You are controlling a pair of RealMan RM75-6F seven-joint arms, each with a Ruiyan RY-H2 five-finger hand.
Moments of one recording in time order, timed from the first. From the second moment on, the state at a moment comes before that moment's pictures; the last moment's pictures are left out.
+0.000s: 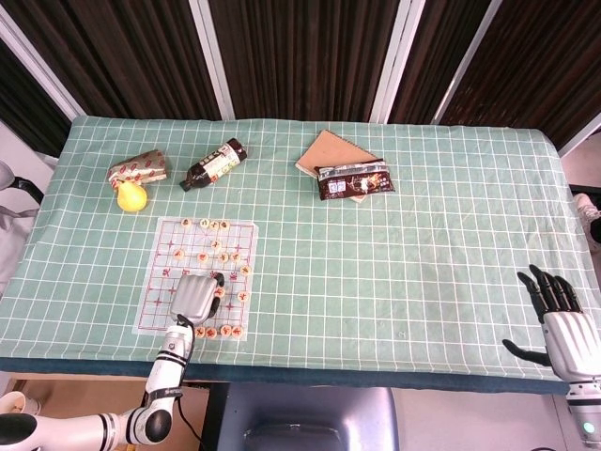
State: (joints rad) left arm -0.63 -1.78 -0.15 -1.38 0.97 1.18 0.71; right arm 0.05 -1.07 0.03 -1.61 -1.53 1.48 0.04
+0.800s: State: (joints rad) left arm -0.63 -1.79 -0.17 -1.35 0.99 1.18 0.69; right arm 0.05 -1.07 0.03 -1.61 -1.52 1.47 0.03
